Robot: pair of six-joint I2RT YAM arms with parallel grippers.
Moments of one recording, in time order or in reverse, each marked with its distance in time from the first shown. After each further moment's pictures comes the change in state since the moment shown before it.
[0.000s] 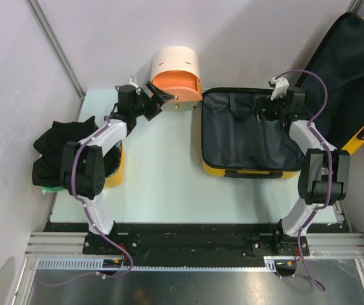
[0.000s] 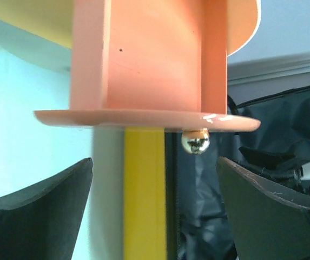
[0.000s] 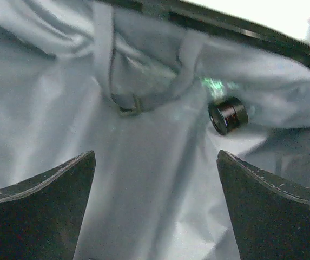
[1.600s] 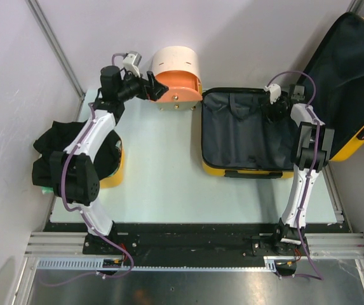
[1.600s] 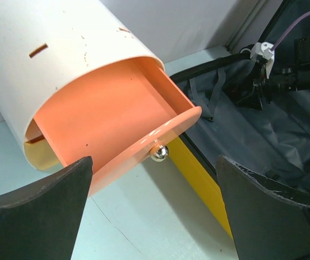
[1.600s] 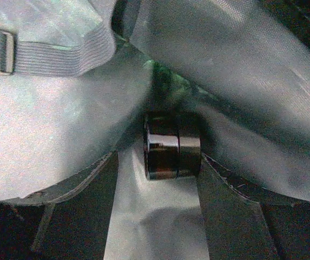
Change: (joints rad) left arm 0.071 -0.118 0.162 -0.113 0.238 0.804; right arm -0.115 0.617 0.591 -0.388 -0.118 -0.538
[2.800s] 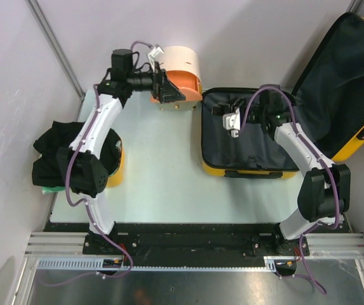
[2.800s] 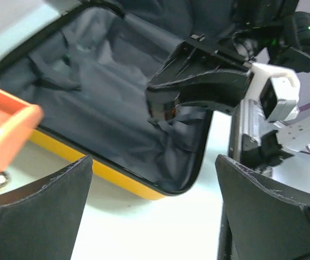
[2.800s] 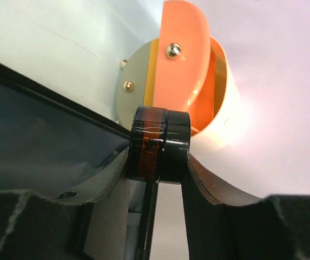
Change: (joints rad) left arm -0.071 0.114 0.415 -0.467 0.492 0.086; right arm 0.373 -0.740 -0.515 0.140 -0.476 -0.853
